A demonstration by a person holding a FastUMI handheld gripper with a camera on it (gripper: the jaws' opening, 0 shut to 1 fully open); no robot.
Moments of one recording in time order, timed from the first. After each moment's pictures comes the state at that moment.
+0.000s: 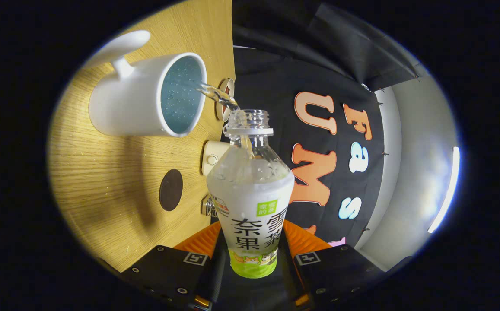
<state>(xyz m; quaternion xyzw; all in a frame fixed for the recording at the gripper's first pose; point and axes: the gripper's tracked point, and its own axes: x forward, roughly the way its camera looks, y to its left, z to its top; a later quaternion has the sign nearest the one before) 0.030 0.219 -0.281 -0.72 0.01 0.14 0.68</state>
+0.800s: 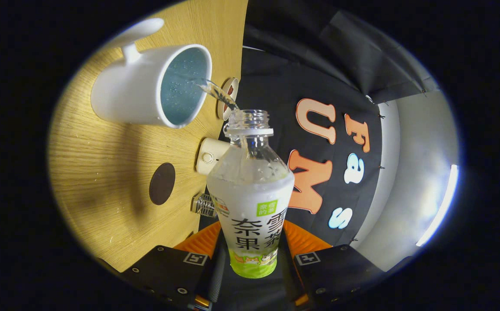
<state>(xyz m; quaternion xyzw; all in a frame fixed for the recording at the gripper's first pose) 0.033 0.220 -0.277 -0.75 -0.01 0.14 0.65</state>
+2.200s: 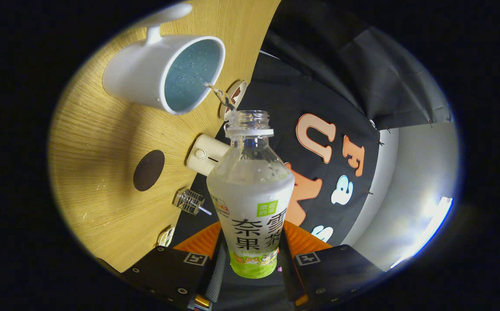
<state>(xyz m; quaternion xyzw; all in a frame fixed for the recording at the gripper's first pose) 0.045 0.234 -0.250 -0.80 -0.06 0.14 0.58</state>
